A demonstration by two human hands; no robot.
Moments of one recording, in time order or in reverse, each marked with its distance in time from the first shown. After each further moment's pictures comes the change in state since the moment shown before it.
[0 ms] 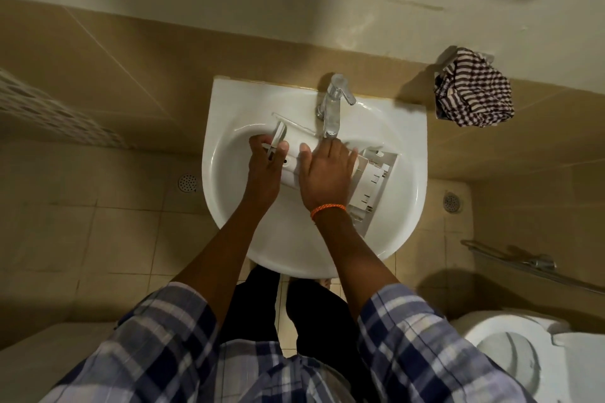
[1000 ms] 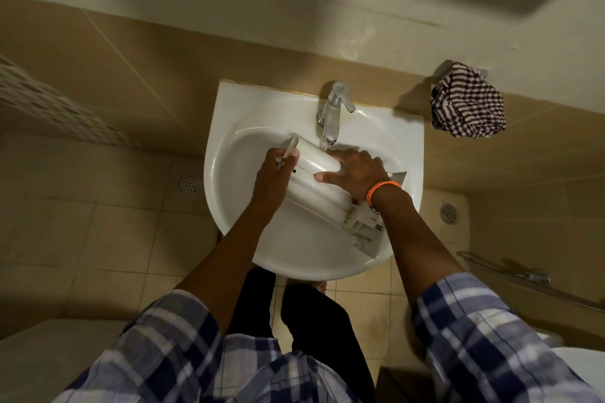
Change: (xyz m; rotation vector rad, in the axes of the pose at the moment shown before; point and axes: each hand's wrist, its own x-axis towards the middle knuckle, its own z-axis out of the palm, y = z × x) left_hand -0.016 0.021 0.012 0.015 -0.038 -0.206; right_hand 0.059 0.068 -0.062 -0.027 -0.721 -0.185
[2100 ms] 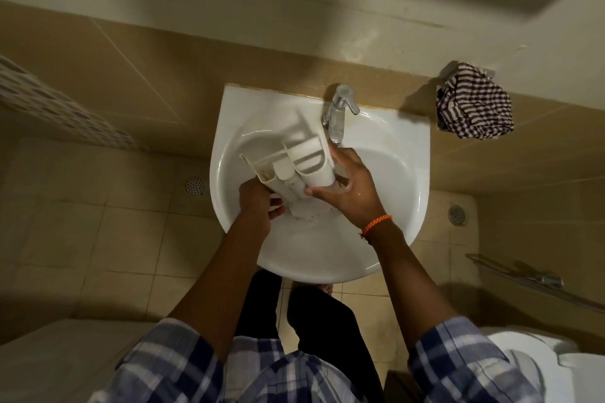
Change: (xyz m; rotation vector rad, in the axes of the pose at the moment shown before) left_hand -0.021 0.002 -0.024 -0.432 0.215 -0.546; right_hand -0.039 -0.024 0.031 0.814 0.288 -0.230
